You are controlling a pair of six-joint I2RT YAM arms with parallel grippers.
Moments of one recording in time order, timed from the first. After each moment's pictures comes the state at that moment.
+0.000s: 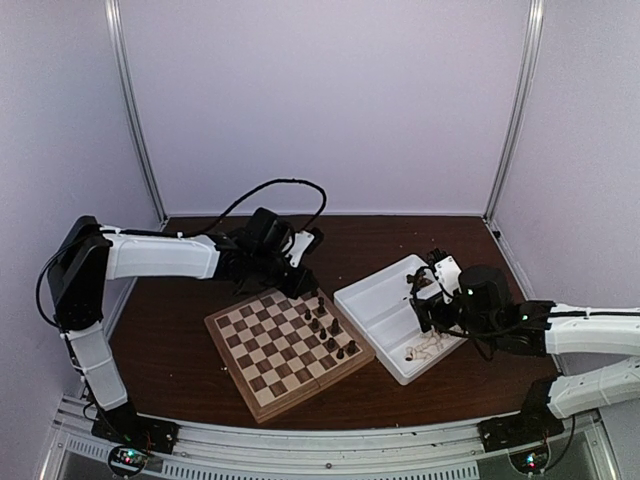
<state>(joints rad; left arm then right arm) -0.79 1.82 1.26 -0.20 0.18 -0.12 0.84 1.03 0.52 -0.01 0.47 0.06</state>
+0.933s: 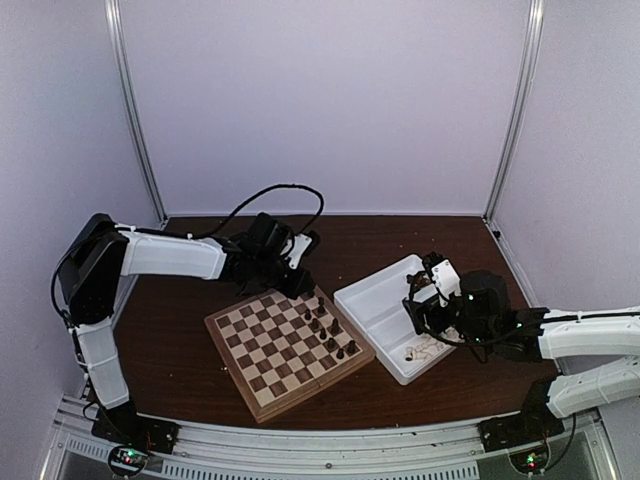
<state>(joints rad) -0.76 1.89 1.26 -0.14 0.15 -0.11 0.82 1.07 0.43 0.21 0.40 0.02</state>
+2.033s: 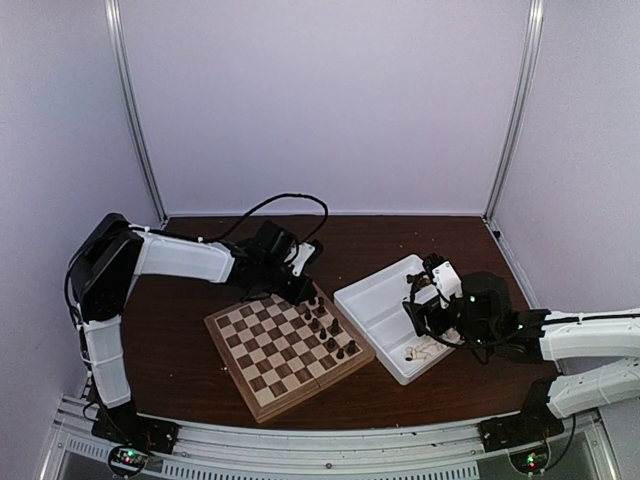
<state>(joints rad) -0.76 1.96 1.27 -0.13 0.16 -0.10 0.82 1.06 0.42 0.21 0.38 0.02</state>
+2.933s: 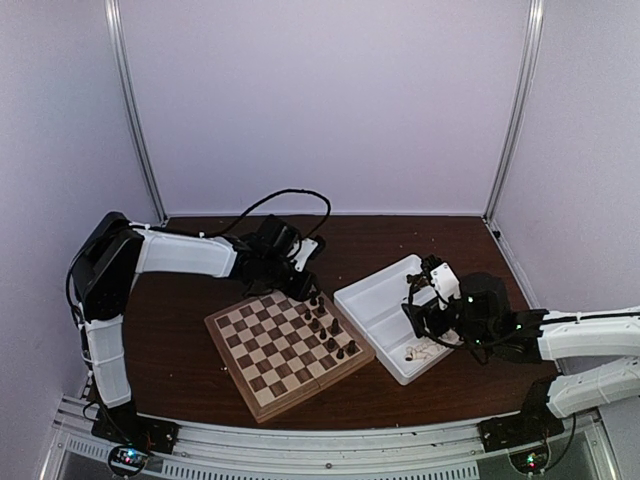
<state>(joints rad) -0.76 1.98 1.33 -0.18 0.17 -0.10 0.82 1.07 0.42 0.21 0.37 0.02</state>
